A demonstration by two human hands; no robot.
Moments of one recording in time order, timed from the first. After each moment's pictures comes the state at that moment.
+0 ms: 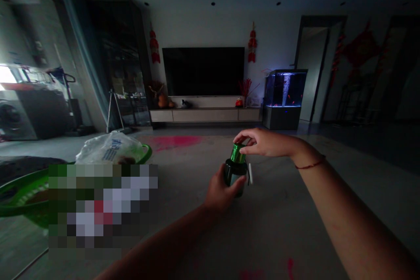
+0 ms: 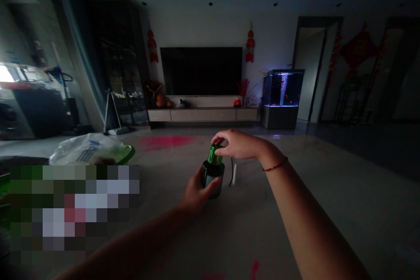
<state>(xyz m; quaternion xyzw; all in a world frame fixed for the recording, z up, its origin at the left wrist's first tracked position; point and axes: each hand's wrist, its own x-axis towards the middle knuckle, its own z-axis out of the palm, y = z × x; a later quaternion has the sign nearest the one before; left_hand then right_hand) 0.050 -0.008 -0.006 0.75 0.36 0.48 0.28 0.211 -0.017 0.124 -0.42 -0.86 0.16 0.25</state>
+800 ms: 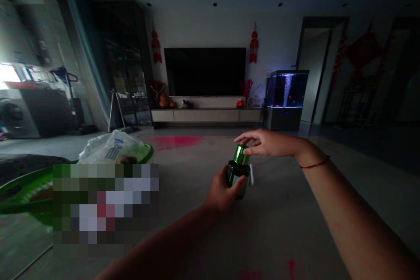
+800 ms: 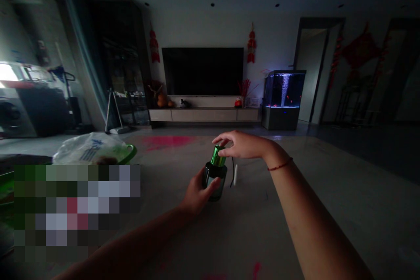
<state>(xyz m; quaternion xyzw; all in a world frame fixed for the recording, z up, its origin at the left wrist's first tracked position) 0.048 -0.010 -0.006 0.76 0.35 0.47 0.28 0.221 -0.014 0.122 -0.42 -0.86 0.19 0.23</state>
